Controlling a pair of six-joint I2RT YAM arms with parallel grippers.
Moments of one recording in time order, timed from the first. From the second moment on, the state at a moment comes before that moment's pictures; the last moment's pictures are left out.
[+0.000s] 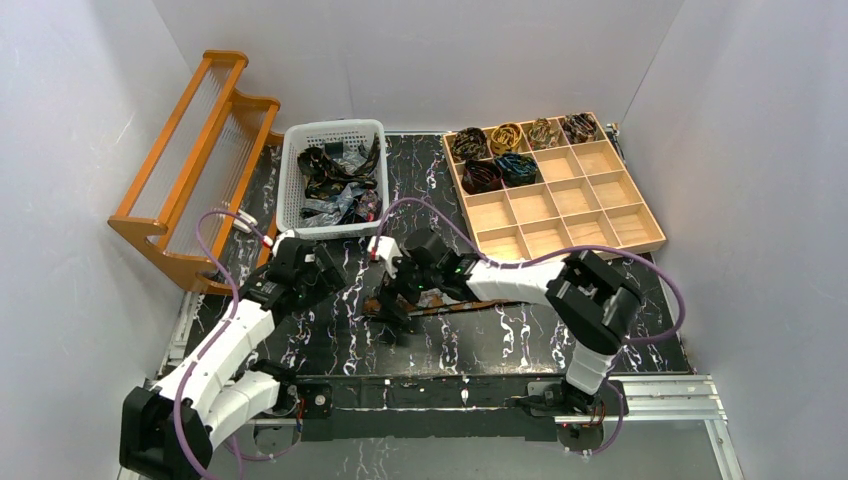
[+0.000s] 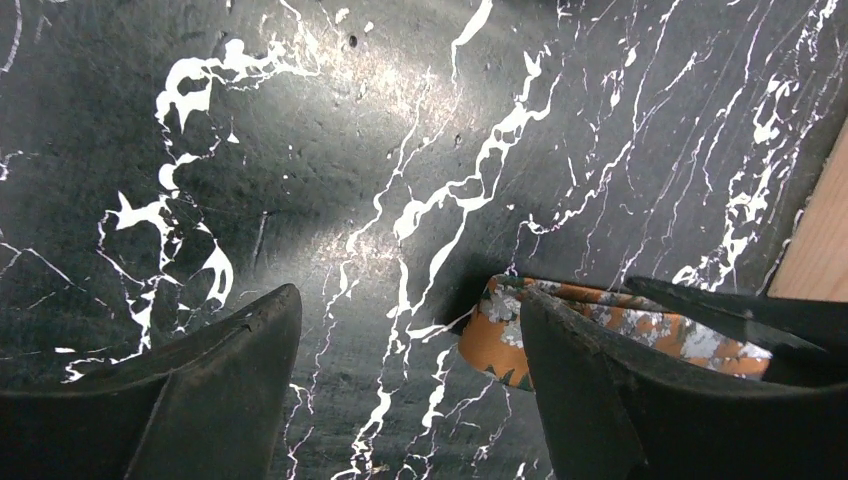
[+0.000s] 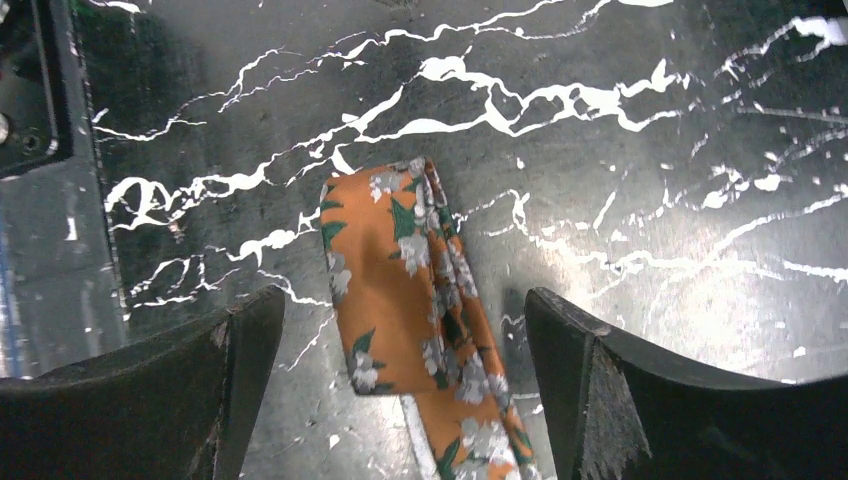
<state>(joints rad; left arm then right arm) -0.37 0.94 0.59 -0.59 -0.14 -0.81 0.99 1.72 0.97 0.10 -0.41 -0.07</state>
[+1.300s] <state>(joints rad) -0.32 0.87 0.48 -0.55 0.05 -0.79 1.02 1.92 1.10 -0.01 -0.48 -0.46</state>
